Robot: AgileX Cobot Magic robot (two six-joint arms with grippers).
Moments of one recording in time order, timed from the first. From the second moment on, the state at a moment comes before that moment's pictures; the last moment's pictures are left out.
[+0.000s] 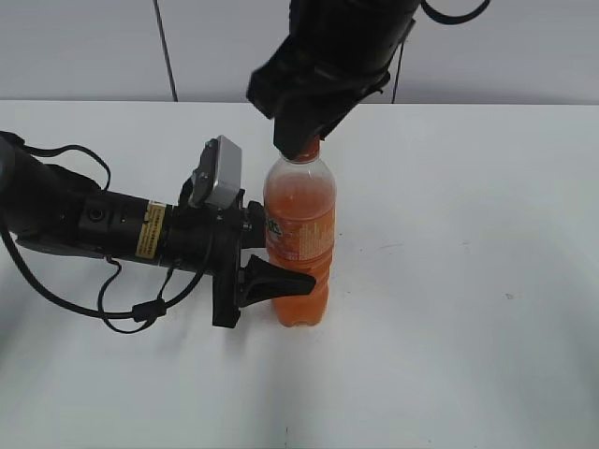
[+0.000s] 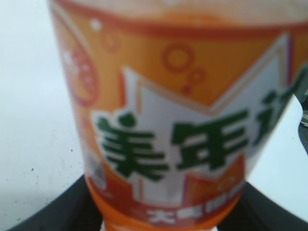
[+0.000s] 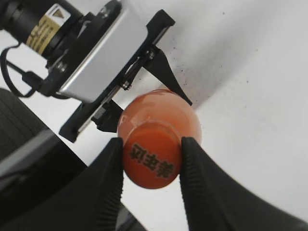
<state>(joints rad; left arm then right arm) -0.34 2.12 -0.96 1.41 -1.05 -0.58 0.72 1.82 -1.73 0.11 1.22 -0.16</state>
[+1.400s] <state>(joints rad) -0.34 2.12 -0.96 1.41 -1.05 -0.58 0.72 1.75 -1.73 0.05 1.22 0.09</state>
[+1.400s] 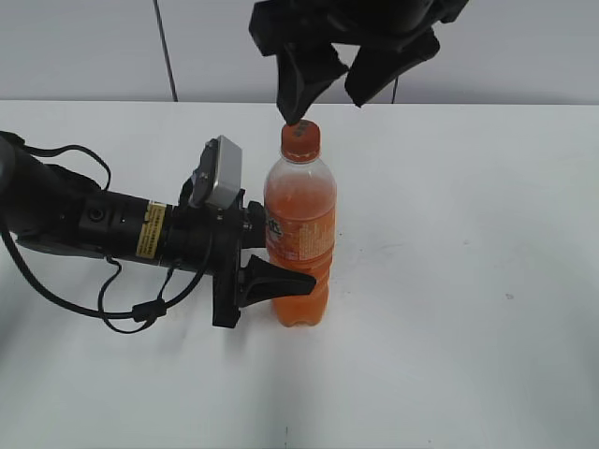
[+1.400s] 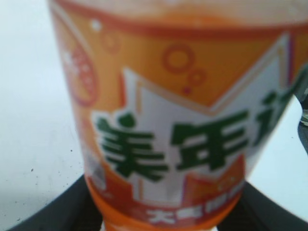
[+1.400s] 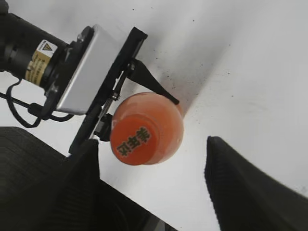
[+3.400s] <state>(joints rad) -0.34 2.12 -0.96 1.41 -1.05 -0.58 0.72 1.82 -1.73 0.09 1.21 -1.03</state>
